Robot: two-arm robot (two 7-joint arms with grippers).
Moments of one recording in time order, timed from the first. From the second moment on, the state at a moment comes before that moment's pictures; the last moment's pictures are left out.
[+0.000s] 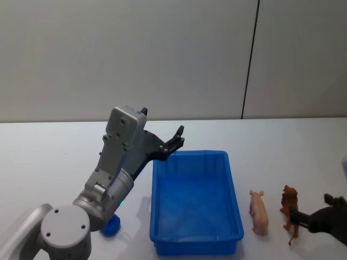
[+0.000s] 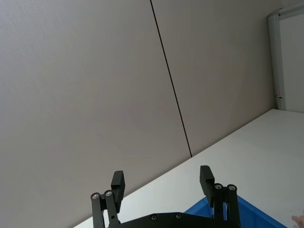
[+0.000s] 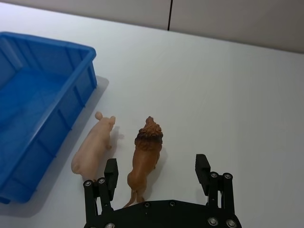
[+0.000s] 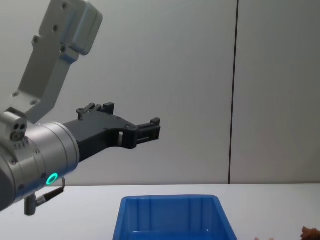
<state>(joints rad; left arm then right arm) -0.24 0.38 0.45 -1.63 -0.20 0.01 -0.01 -0.08 0.44 -0.19 -1.80 0.35 0.52 0.05</state>
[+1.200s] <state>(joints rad) -0.24 0.38 0.45 -1.63 -0.20 0.01 -0.01 0.10 0.27 -0.27 -1.54 0.22 0.57 0.02</state>
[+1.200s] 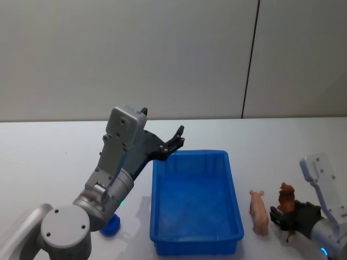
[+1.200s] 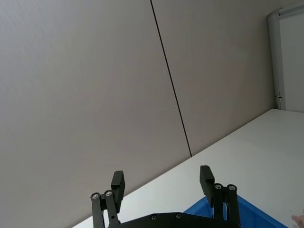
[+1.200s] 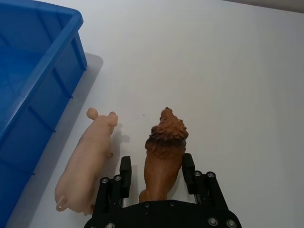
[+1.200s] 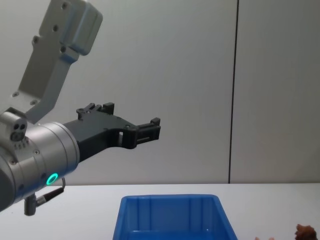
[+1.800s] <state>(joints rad) -0.24 0.38 0.45 -1.63 -0.20 0.01 -0.01 0.10 0.26 -0.27 -1.53 0.20 0.54 0.01</state>
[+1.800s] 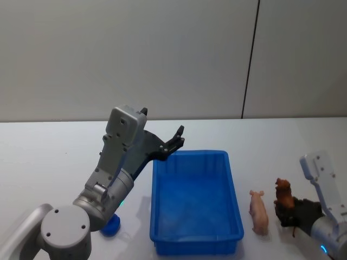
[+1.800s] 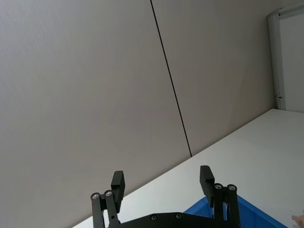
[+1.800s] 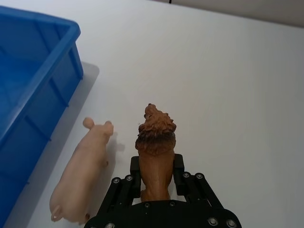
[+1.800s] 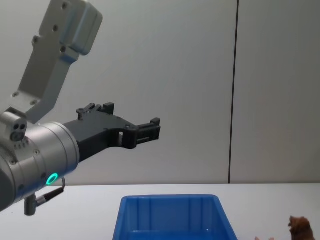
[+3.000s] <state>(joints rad) -0.24 0.38 0.45 -1.63 -0.20 0.01 -0.01 0.17 0.25 -0.26 -1.59 0.21 0.26 0.21</state>
